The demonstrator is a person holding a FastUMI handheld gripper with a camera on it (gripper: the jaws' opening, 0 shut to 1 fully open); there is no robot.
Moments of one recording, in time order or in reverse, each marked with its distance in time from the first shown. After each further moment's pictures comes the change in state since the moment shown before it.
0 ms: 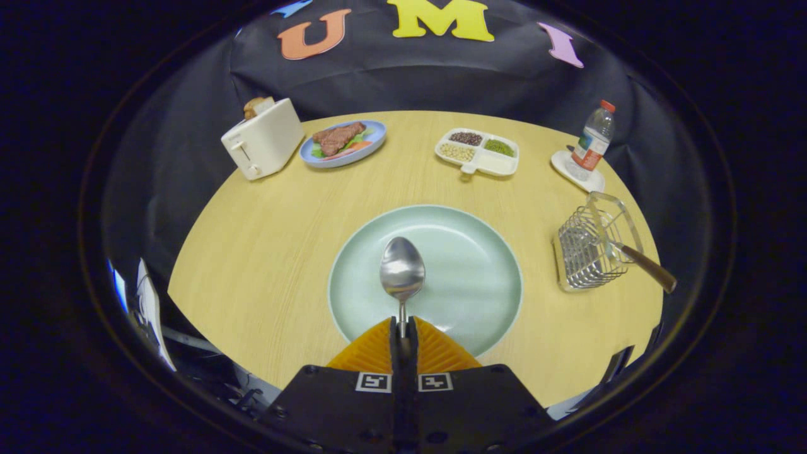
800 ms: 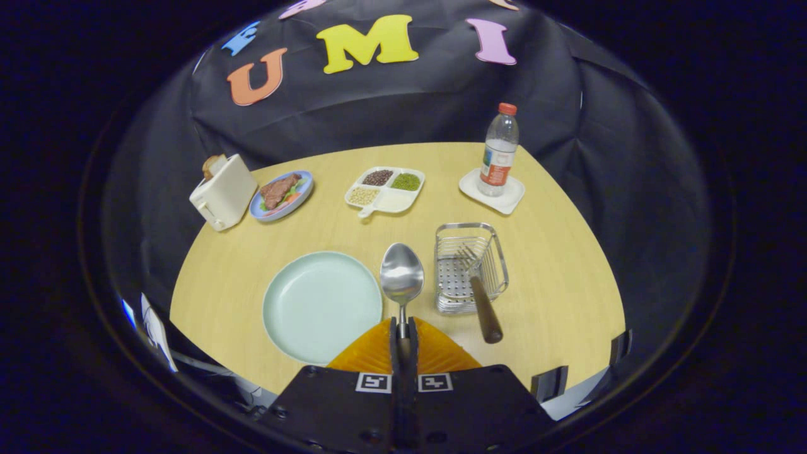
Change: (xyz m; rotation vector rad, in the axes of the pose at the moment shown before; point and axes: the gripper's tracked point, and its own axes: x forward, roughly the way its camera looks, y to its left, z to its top) arm -0.061 -0.156 0.038 0.145 -0.101 -0.074
